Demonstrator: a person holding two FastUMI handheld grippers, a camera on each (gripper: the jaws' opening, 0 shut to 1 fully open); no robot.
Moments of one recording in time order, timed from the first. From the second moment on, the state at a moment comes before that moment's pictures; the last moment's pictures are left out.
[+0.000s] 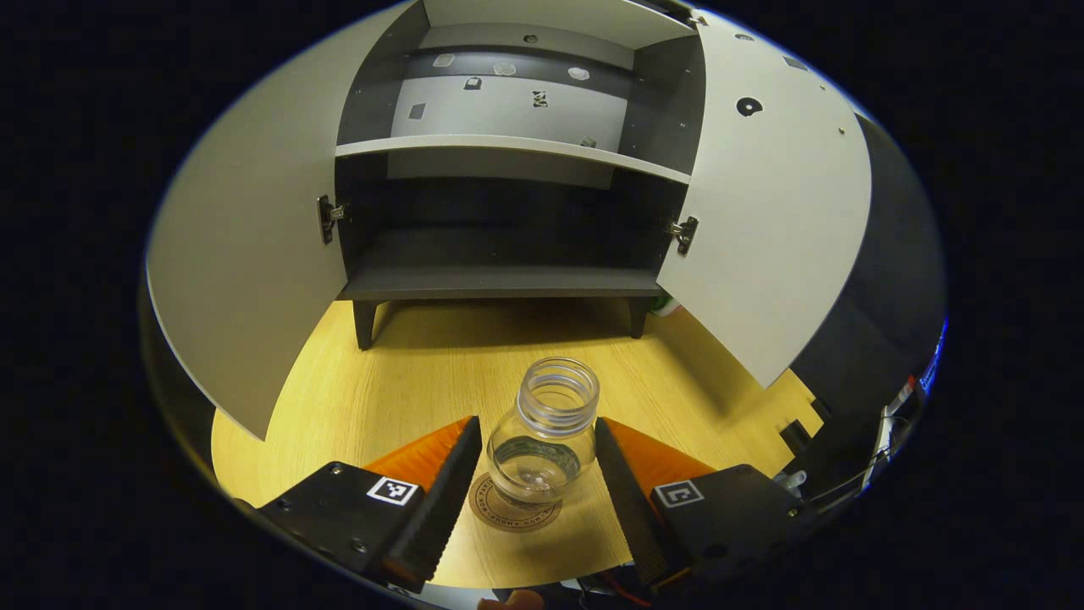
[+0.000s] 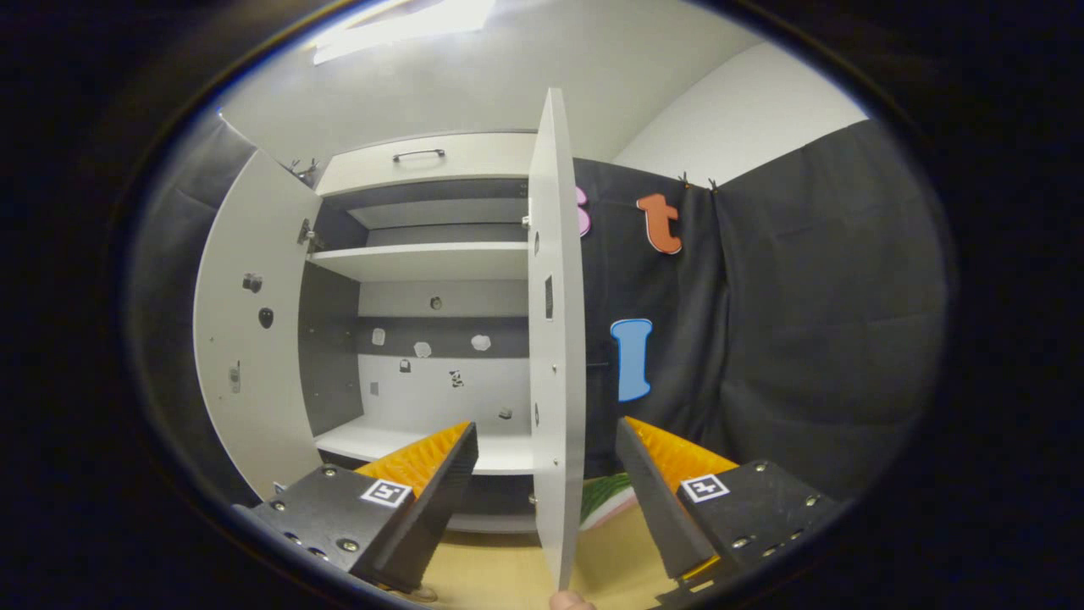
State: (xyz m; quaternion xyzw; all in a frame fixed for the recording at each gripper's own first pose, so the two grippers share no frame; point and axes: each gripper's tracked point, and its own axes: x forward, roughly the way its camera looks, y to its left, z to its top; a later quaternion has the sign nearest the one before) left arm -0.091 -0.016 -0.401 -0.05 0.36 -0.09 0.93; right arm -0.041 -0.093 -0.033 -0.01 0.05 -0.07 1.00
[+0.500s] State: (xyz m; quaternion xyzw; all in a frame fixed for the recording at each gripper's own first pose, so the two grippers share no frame) left arm -0.079 -0.021 -0.378 -0.05 0.35 -0.09 0.93; right arm -0.036 -0.100 -0.036 0.00 0.06 -0.07 1.00
